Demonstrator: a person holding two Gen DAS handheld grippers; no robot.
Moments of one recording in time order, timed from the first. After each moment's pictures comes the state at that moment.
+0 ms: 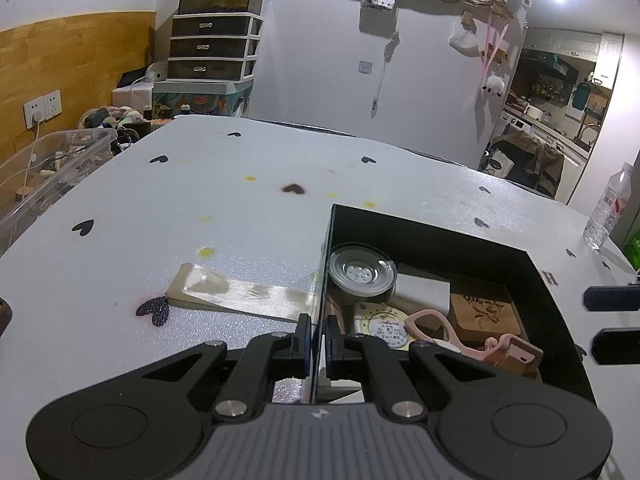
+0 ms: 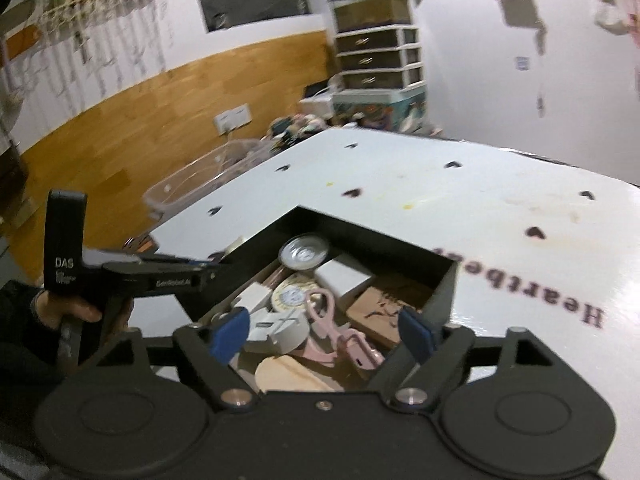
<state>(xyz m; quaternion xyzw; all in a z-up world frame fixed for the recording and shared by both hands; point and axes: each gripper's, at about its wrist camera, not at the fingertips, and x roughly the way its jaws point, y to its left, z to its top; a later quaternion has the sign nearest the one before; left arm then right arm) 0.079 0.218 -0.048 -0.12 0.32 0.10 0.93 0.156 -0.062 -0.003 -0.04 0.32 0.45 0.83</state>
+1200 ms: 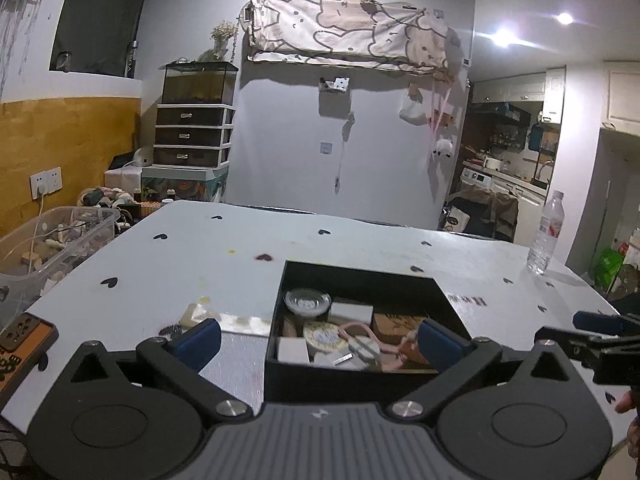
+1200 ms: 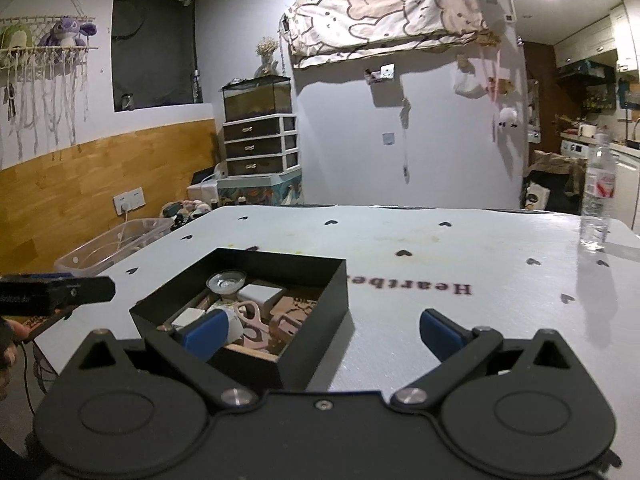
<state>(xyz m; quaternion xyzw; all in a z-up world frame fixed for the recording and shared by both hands) -0.036 0.163 -0.004 -0.08 0.20 0.07 0.97 0.043 -0.117 -0.017 -0.01 0.19 0.27 0.94</state>
